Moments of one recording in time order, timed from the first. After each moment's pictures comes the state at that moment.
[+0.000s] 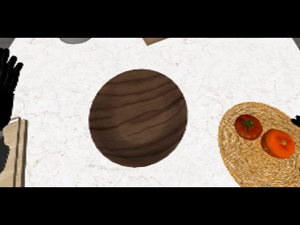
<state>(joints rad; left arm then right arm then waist) -0.25 0.43 0.10 -1.44 0.28 0.13 -0.06 0.23 -0.83 -0.04 -1.99 0.36 0.43 0.27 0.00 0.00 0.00</state>
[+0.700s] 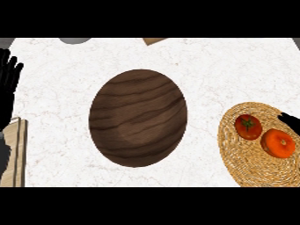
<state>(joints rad) -0.25 0.39 0.14 -1.47 0.24 0.09 -0.04 0.13 -0.67 -0.03 -1.76 0.58 0.42 0.03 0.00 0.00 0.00</state>
